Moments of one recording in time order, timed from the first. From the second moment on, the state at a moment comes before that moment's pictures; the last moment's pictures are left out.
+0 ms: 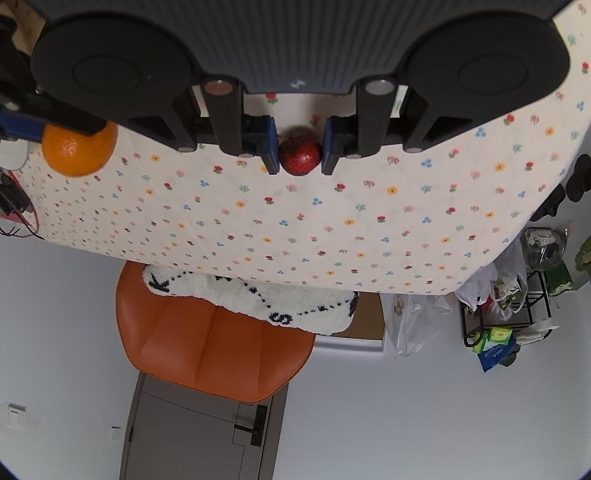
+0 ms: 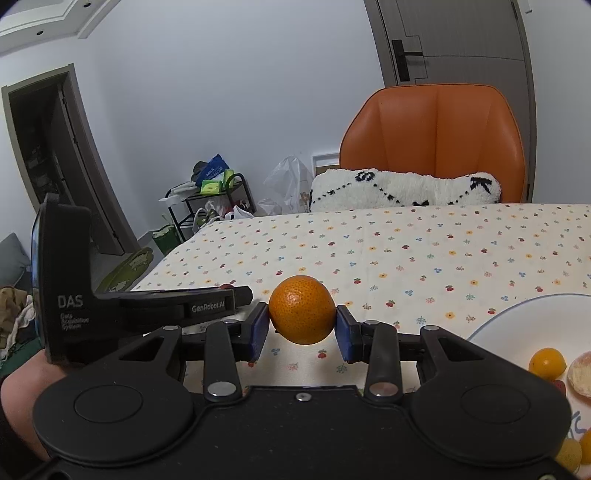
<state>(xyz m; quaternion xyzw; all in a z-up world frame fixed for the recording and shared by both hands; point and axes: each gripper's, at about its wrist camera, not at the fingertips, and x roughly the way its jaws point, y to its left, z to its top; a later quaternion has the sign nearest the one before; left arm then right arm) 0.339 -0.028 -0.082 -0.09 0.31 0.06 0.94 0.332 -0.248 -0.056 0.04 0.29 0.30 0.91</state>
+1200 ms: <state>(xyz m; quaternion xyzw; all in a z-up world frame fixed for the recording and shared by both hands) 0.237 -0.066 -0.021 -0.12 0.25 0.03 0.96 0.270 -0.311 -0.021 0.06 0.24 0.28 0.93</state>
